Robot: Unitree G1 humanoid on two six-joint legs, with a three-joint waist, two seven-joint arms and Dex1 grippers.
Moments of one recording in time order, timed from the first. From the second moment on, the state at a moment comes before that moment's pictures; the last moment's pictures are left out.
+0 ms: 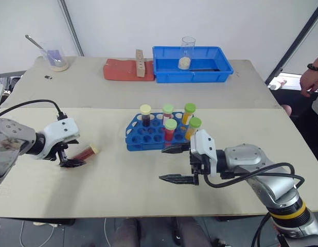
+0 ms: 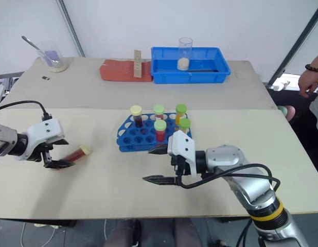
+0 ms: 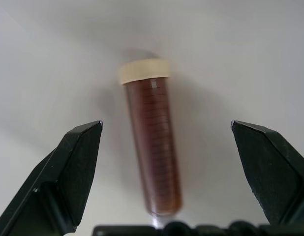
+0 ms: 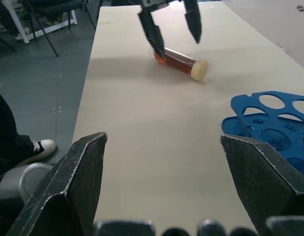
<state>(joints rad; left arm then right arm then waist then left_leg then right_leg) -0.44 1.25 -0.18 -0.05 -0.19 0.66 -1.17 -0.38 -0.62 0.24 -0.54 0.50 0.61 0.95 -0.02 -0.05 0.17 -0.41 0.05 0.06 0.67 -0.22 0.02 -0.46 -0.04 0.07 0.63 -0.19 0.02</state>
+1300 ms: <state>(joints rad) -0.60 1.06 -0.03 0.11 -0.23 0.62 -1.35 -0.35 -0.64 0.06 -0.63 0.60 0.65 0.83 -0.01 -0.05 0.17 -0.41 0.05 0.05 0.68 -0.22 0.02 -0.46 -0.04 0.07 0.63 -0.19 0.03</state>
